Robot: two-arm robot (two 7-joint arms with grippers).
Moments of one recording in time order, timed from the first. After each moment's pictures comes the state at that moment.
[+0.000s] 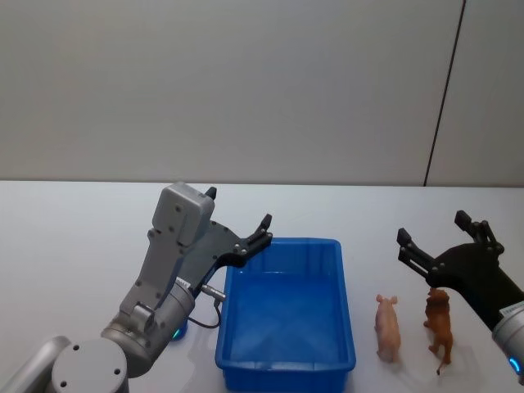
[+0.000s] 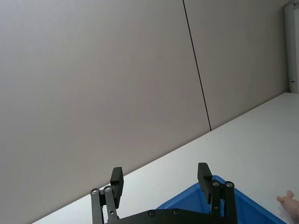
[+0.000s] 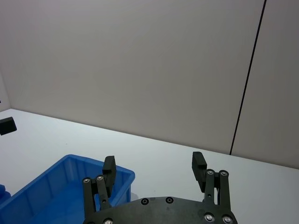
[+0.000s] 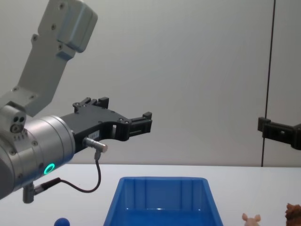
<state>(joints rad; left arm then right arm) -0.24 0.38 0.45 -1.63 -0.20 0.01 -0.01 -0.01 0.34 -0.23 -1.77 0.29 0.03 0.07</state>
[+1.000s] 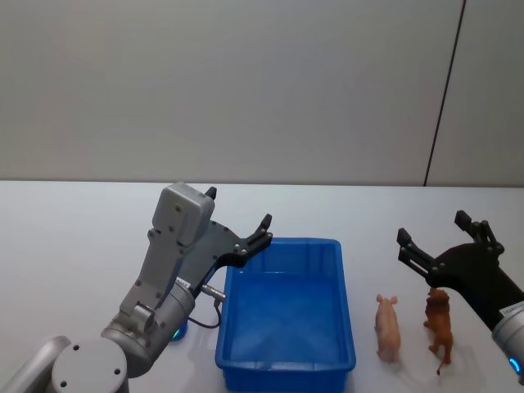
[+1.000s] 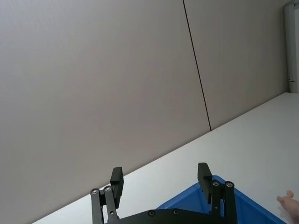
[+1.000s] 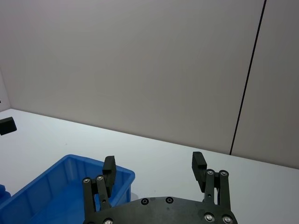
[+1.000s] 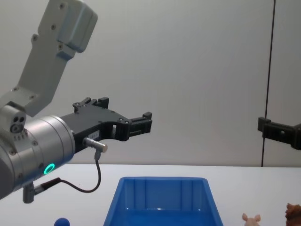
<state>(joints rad) -0.24 0.38 0.45 -1.63 -0.20 0.01 -0.01 -0.01 0.34 -0.23 -1.77 0.29 0.03 0.07</state>
